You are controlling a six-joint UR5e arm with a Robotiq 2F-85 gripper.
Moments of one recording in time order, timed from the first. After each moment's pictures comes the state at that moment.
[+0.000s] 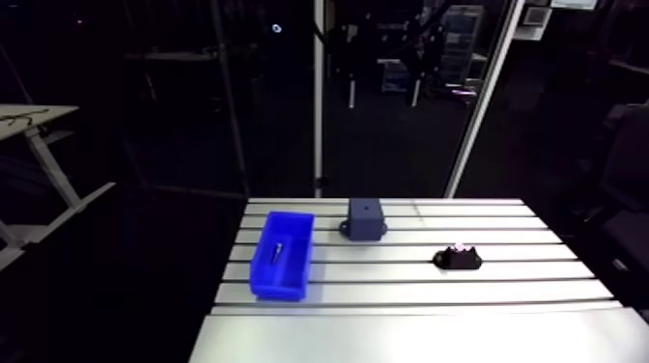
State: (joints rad) arm -0.03 -1.44 1.43 -1.51 -1.58 -1.75
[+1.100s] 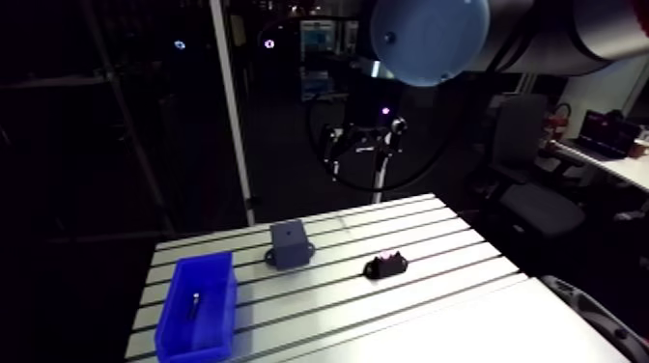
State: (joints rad) arm -0.33 -1.49 1.84 -2.12 -1.49 -1.91
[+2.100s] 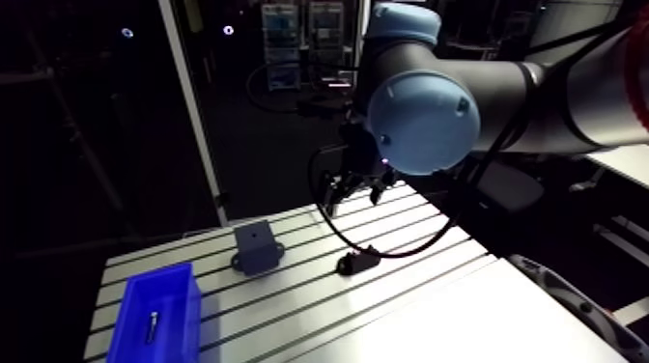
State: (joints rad) arm -0.44 -1.44 2.02 -2.31 -1.48 -2.04
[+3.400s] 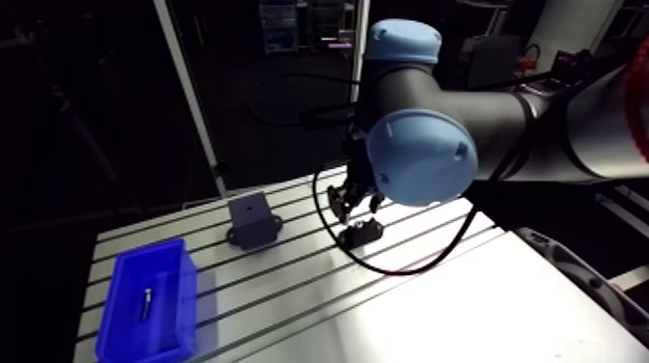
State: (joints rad) arm -0.44 -1.32 2.08 -2.44 -1.53 -2.04
